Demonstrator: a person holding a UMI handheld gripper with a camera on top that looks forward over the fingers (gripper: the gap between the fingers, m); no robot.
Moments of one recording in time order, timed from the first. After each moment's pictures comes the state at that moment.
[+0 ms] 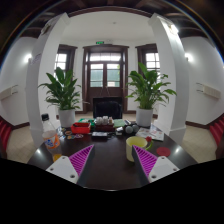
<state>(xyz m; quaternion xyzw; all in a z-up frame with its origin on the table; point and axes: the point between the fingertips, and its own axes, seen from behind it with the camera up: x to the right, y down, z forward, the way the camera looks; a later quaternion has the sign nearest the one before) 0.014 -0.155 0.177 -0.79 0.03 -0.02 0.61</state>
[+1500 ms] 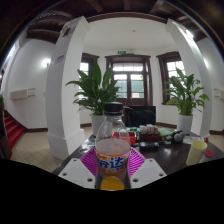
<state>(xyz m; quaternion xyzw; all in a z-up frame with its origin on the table) -0.222 -0.047 0.139 -0.74 -0.05 0.06 0.67</state>
